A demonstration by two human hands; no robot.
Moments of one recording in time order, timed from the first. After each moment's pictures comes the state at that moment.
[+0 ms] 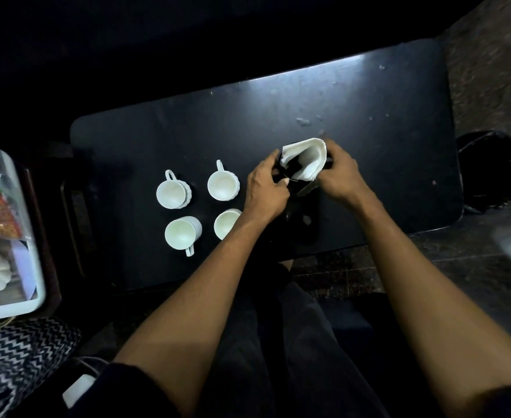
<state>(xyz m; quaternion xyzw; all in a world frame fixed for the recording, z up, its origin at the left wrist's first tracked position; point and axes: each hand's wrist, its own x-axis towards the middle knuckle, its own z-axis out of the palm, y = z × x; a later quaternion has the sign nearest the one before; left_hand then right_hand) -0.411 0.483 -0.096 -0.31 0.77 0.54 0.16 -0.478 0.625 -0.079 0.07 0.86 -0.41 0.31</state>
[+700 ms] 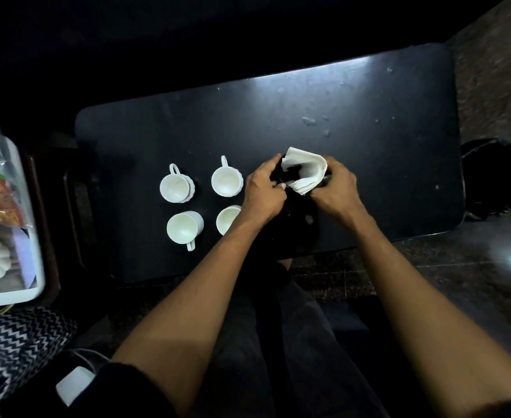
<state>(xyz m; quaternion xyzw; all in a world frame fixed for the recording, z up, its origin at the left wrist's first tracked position) -0.400 0.474 -0.088 -0.32 0.74 0.55 0.20 -0.447 0.623 -0.086 0.03 0.87 -0.40 0.27</state>
